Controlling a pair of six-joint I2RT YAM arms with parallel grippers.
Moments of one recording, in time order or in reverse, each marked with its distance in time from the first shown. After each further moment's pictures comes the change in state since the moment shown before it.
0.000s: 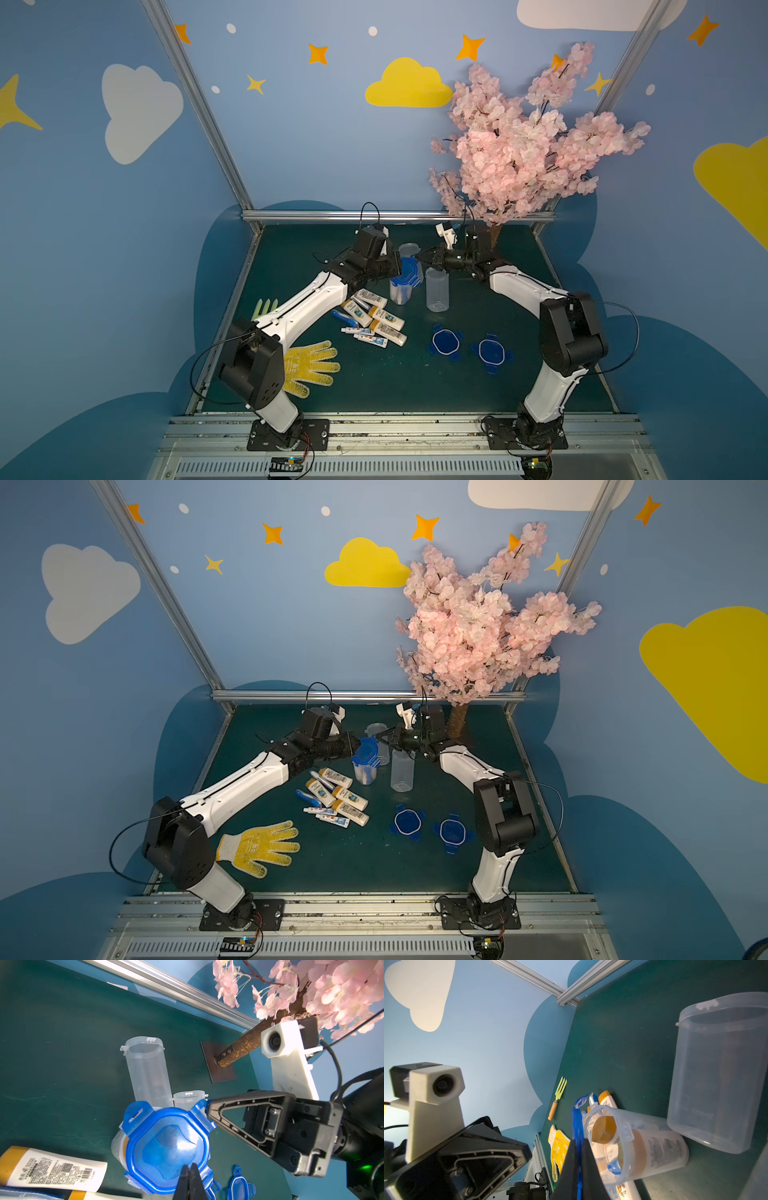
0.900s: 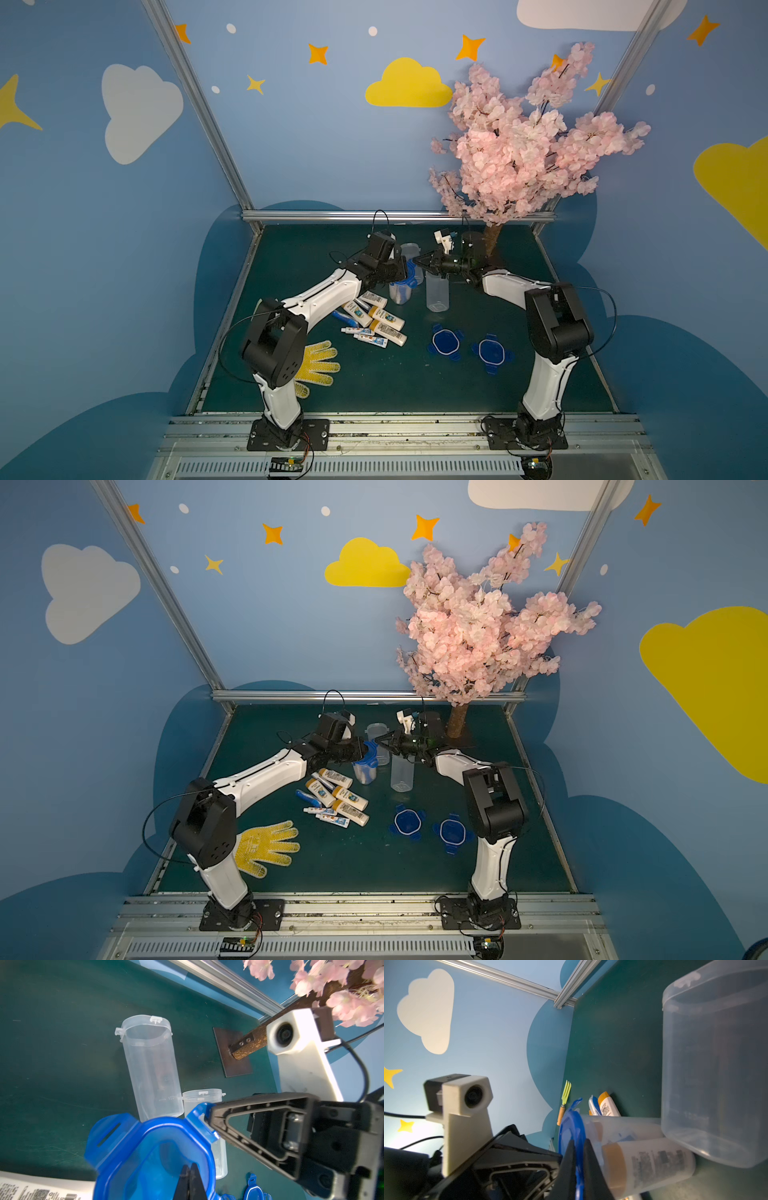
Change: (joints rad) left arm -0.012 0.174 0.031 0.078 0.013 -0.003; right arm -0.015 0.123 -0.041 0.204 -0.038 0.191
